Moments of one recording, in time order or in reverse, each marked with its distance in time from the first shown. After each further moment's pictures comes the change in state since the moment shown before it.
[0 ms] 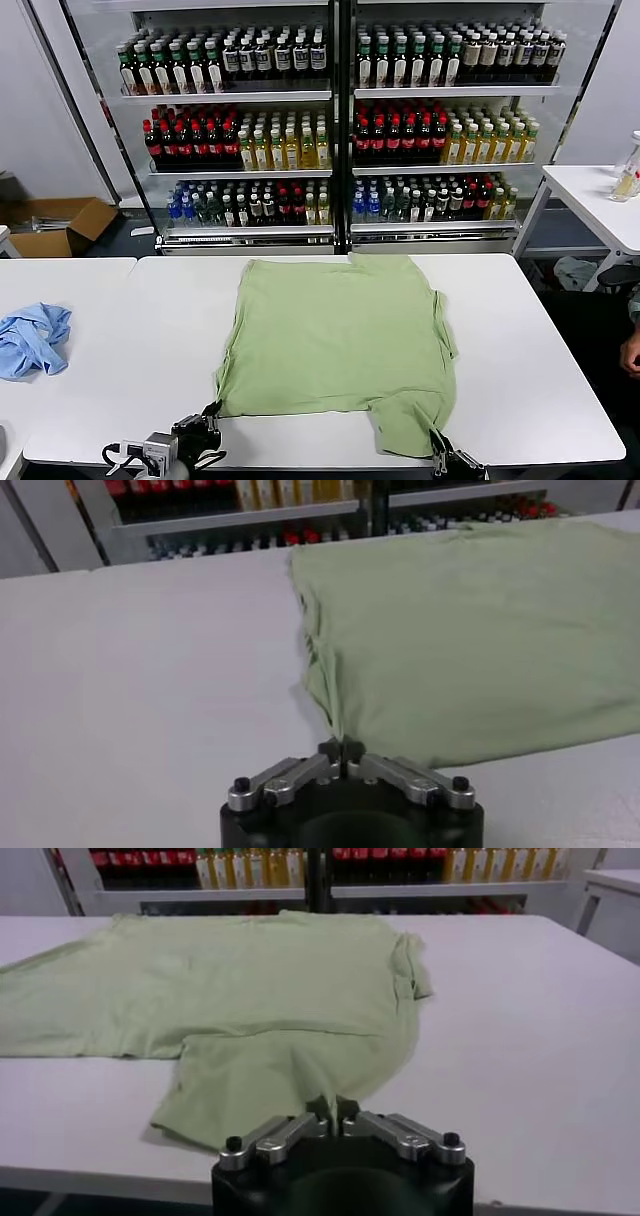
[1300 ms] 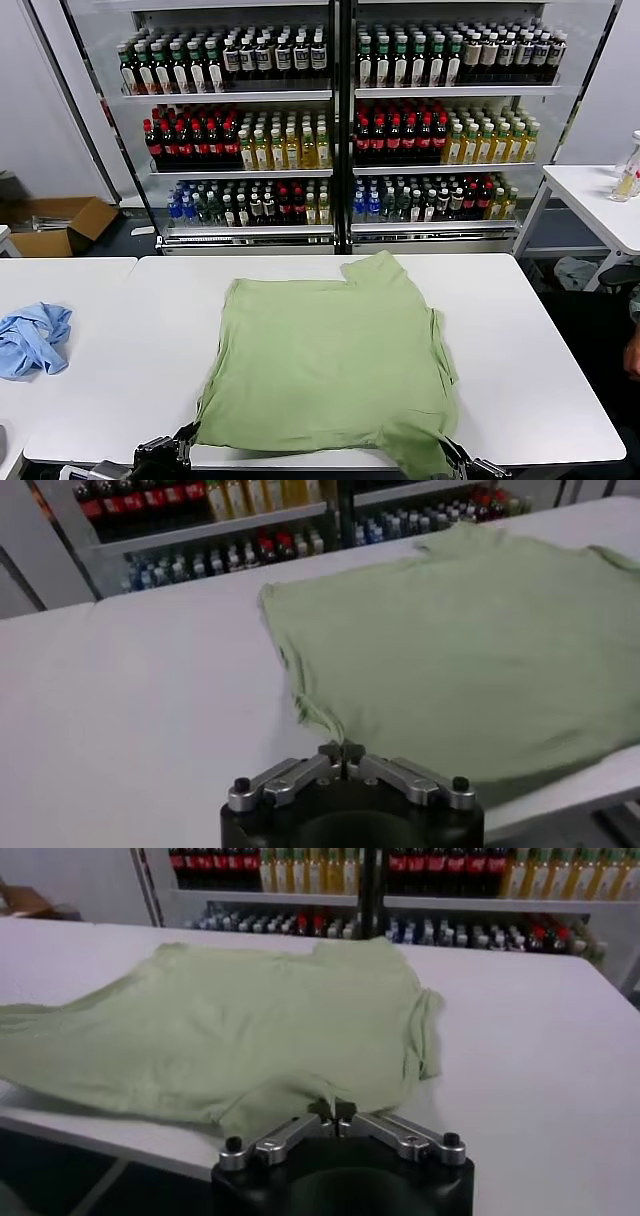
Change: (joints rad) left arm 0.246 0.144 -0.228 -0.266 -0.153 0.023 0.043; right arm -0.219 -0.094 0.241 0.309 0.066 -0.095 -0.107
